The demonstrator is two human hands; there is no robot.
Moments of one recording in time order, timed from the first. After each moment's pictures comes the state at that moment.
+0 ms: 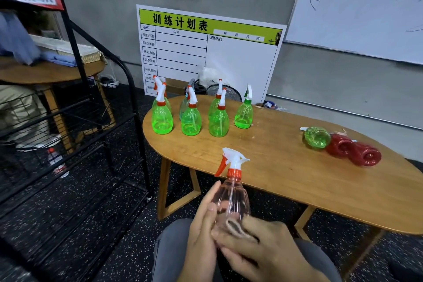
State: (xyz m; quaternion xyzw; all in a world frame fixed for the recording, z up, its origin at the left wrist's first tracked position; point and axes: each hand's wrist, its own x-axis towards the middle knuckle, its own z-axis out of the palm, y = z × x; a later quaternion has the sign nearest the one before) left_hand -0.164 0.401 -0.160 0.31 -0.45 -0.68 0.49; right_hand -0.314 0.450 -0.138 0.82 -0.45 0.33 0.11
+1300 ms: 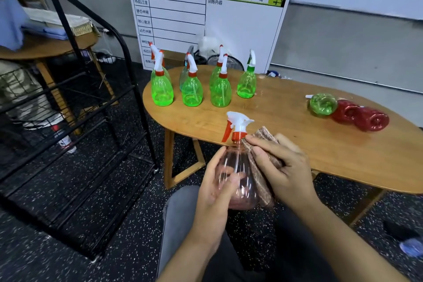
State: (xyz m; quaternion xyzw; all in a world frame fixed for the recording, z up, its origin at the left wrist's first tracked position) left_hand -0.166 0.409 -0.159 0.27 -0.47 -0.69 0.48; right_hand -0.333 0.422 -0.113 0.66 -0.54 0.53 0.00
